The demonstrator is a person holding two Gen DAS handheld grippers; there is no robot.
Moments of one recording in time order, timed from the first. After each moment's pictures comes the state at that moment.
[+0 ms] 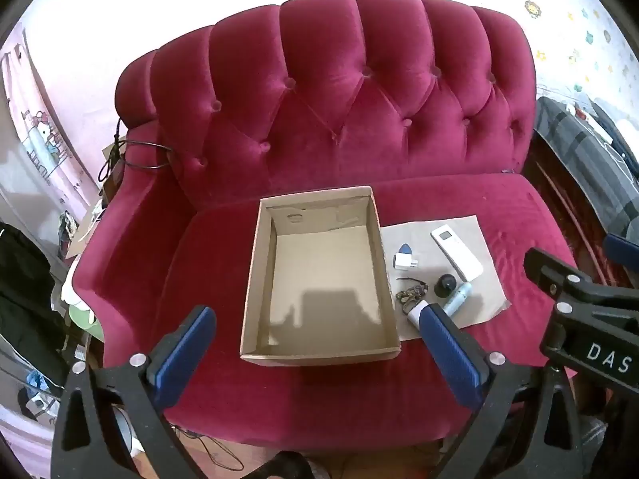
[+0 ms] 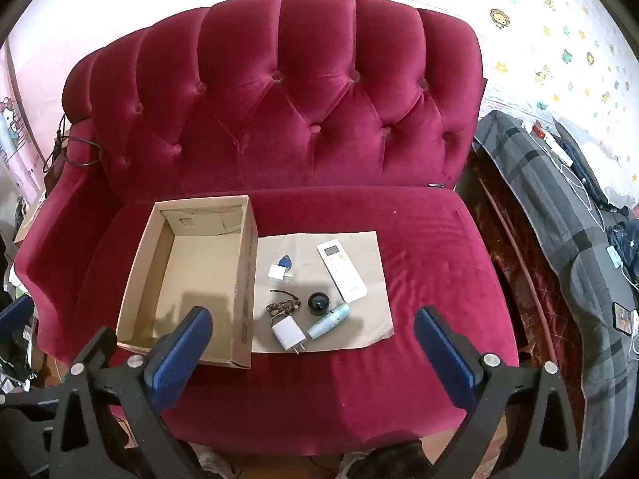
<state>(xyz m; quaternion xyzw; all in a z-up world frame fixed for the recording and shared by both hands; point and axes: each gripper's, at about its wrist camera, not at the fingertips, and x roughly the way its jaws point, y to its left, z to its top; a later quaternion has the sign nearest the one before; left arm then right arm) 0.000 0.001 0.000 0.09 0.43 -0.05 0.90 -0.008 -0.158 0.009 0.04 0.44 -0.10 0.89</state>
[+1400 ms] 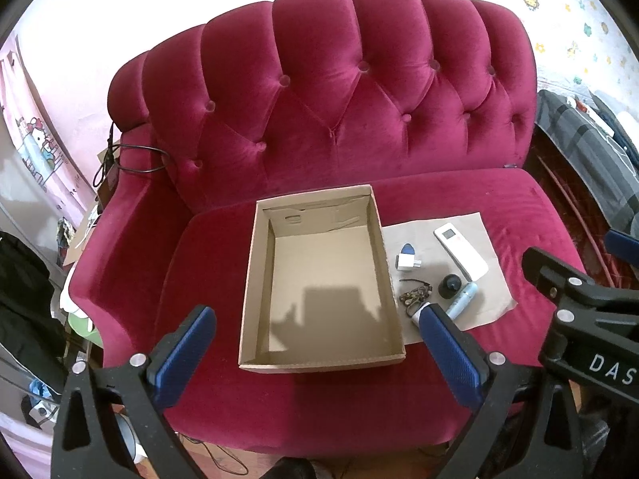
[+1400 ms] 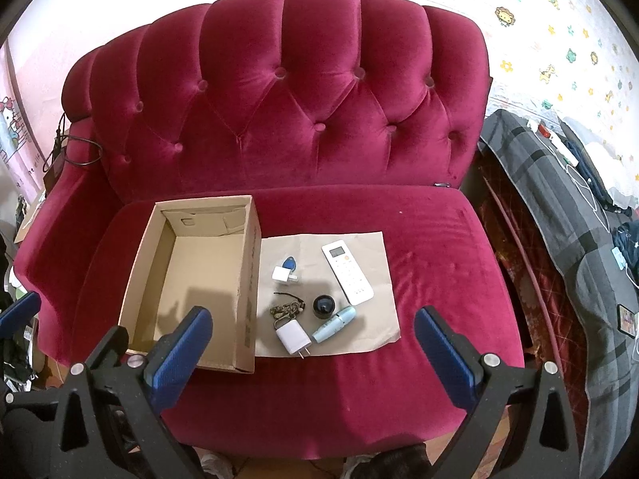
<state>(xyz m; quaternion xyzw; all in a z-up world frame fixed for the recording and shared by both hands) 0.013 -0.001 -0.009 0.12 0.43 -0.05 0.89 0.003 -0.158 0.004 0.04 0.45 -0.09 0.89</state>
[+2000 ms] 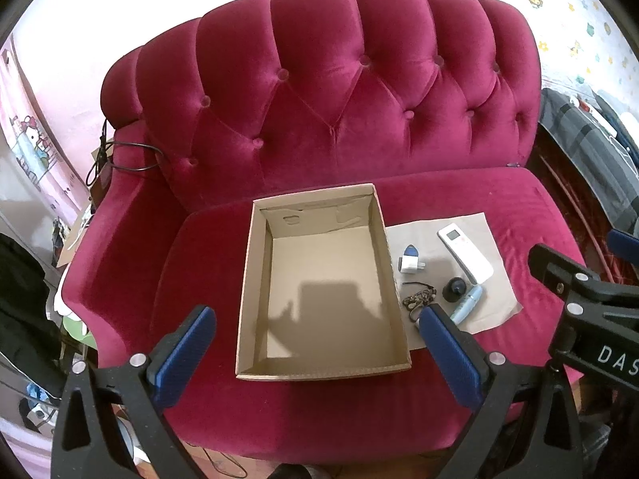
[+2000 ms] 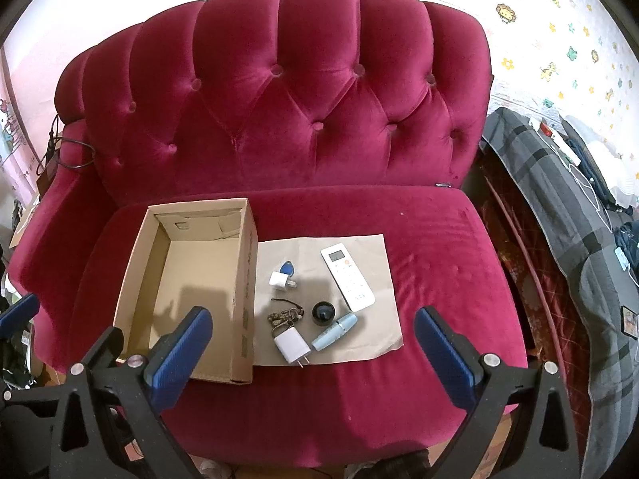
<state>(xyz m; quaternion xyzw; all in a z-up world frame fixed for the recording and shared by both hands) 0.031 0.002 -0.019 0.11 0.44 -0.05 0.89 0.020 -0.162 -0.008 0.04 0.45 -0.09 0.89</state>
